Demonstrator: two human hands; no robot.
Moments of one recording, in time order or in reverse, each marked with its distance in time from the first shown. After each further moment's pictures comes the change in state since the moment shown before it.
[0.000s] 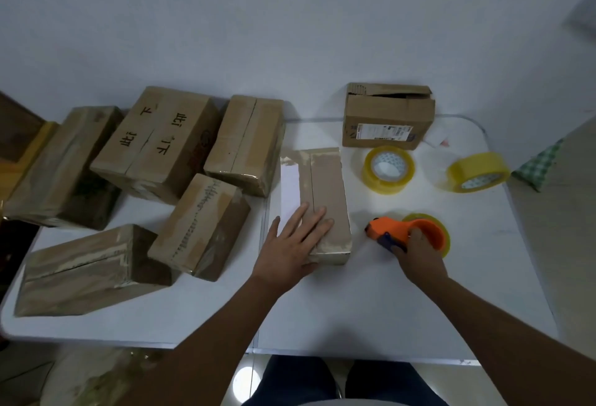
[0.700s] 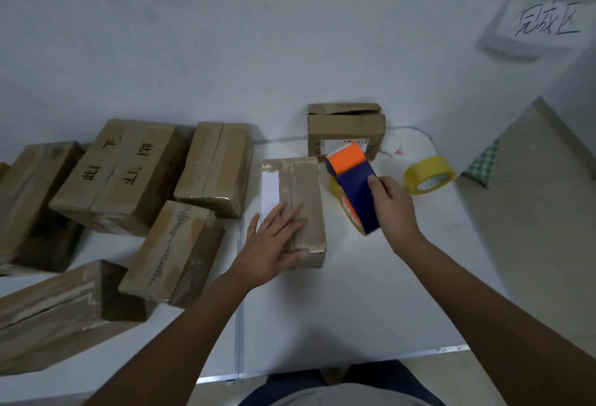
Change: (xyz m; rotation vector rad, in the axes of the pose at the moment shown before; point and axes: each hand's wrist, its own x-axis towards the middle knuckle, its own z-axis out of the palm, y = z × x) left_hand 0.028 -0.018 -0.018 -0.298 0.042 0.096; right_hand -0.051 -0.099 -0.112 0.724 0.256 -0.122
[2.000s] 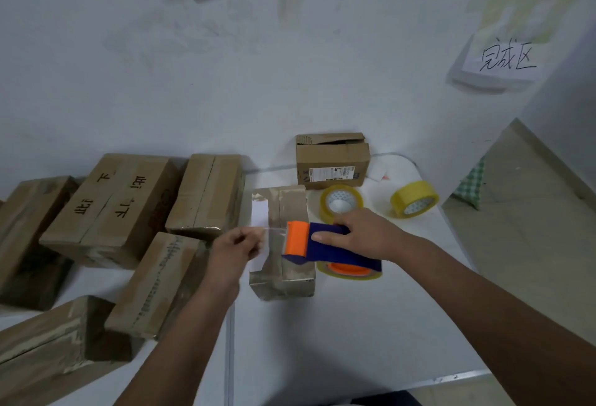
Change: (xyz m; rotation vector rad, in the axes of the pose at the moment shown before) left_hand 0.013 0.042 -0.076 -1.163 0.413 -0.801; right_hand 0.009 -0.030 -0.019 -0.694 -0.589 -0.321
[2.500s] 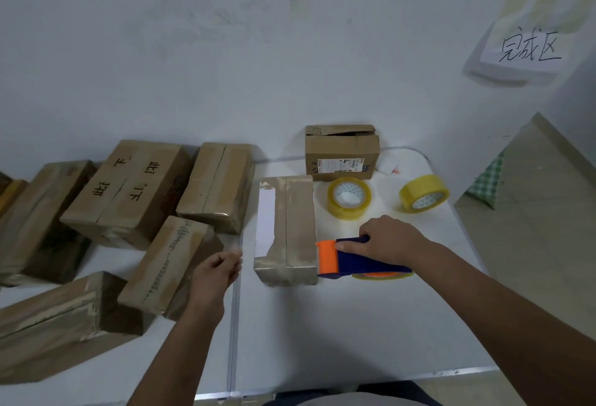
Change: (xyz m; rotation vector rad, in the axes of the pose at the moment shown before) left_hand -0.025 -0.057 -0.038 -0.026 0.207 -0.101; right_hand -0.012 0.036 0.016 -0.245 -0.027 0.085
